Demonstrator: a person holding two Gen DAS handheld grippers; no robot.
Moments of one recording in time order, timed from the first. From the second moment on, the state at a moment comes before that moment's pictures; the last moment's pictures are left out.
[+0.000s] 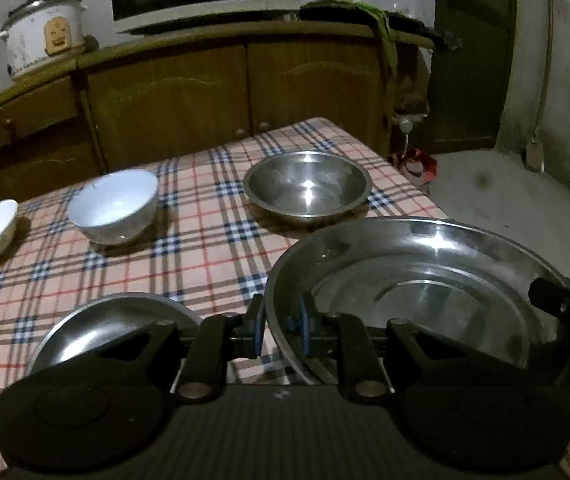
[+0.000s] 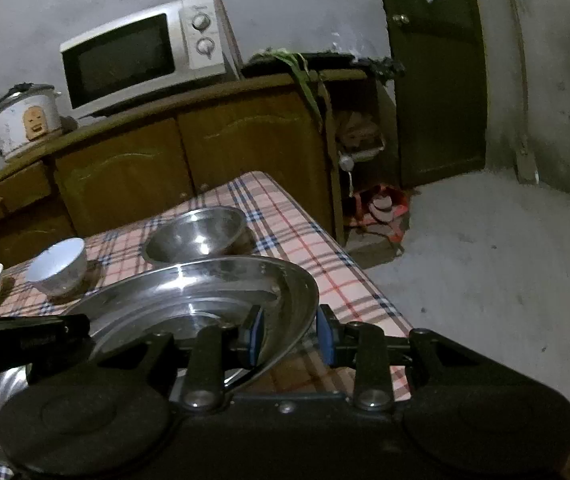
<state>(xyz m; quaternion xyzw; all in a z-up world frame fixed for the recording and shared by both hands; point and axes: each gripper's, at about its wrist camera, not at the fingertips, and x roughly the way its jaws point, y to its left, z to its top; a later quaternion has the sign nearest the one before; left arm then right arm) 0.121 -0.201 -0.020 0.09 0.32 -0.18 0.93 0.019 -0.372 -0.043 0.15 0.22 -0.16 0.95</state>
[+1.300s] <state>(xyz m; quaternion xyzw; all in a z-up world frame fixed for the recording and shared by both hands) 0.084 -0.088 0.026 0.06 0.26 -0.07 0.96 0.008 -0.254 0.007 0.08 0.17 -0.06 0.98</state>
